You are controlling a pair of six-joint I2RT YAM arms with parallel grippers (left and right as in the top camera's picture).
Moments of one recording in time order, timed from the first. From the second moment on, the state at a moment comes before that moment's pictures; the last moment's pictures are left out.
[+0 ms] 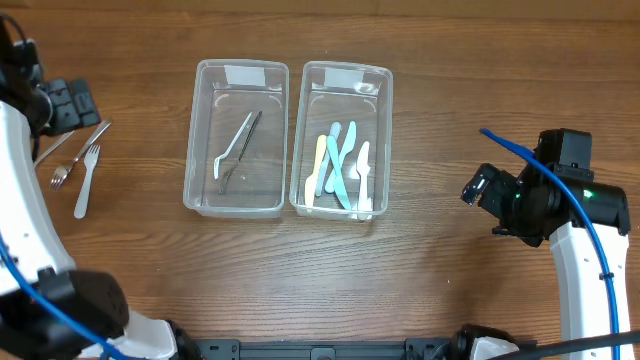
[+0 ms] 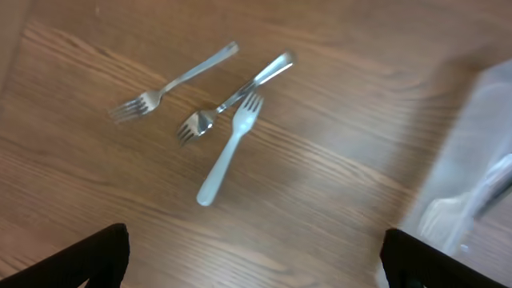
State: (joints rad) left arm 0.43 1.72 1.83 -1.28 -0.07 0.01; right arm -0.17 1.21 1.10 -1.16 -0.12 0.38
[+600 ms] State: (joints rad) left arm 0.50 2.16 1.71 -1.09 0.06 0.22; right arm -0.17 1.21 1.10 -1.16 -0.12 0.38
